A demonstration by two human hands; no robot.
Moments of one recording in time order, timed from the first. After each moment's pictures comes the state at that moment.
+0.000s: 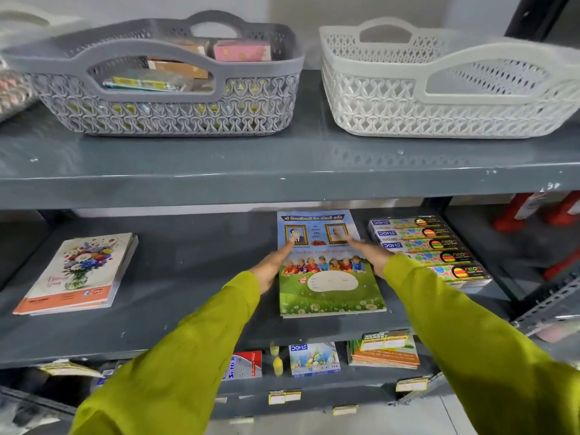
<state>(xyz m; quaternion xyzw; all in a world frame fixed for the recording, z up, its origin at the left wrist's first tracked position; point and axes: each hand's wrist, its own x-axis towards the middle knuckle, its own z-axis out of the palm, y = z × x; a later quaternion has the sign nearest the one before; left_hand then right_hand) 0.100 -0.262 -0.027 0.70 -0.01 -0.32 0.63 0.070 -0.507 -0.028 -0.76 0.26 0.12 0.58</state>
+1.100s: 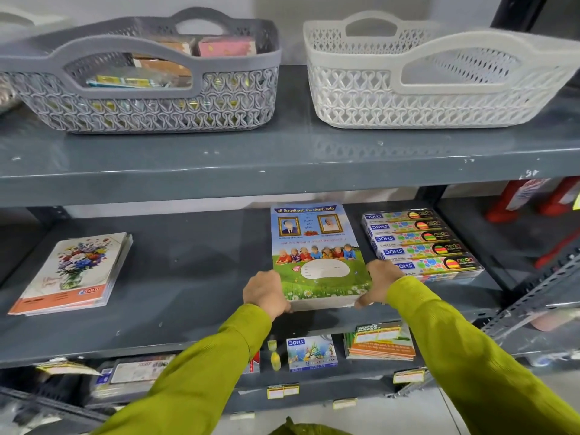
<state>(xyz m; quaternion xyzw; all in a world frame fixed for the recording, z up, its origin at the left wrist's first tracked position) 0.034 -0.268 -0.018 0.98 -0.04 -0.18 0.13 0.005 -0.506 -0.017 -0.96 0.16 0.20 0.13</state>
